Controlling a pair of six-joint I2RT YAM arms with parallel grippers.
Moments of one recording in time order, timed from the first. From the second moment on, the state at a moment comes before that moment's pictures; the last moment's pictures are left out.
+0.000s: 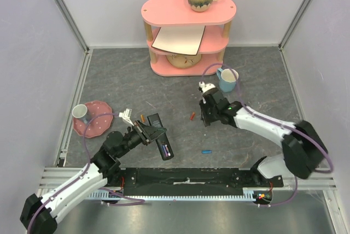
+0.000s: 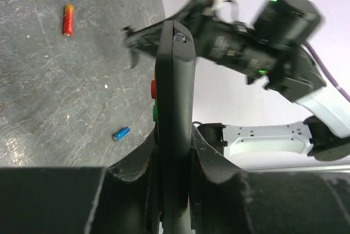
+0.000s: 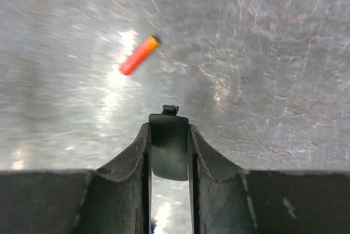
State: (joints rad) left arm -0.70 0.39 0.05 0.31 0.16 -1.25; right arm 0.69 1.47 0.84 -0.34 0.13 0.30
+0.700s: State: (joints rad) left arm -0.70 0.85 0.07 0.75 0.10 -1.29; right arm 0.98 0.95 0.70 -0.01 -0.01 0.50
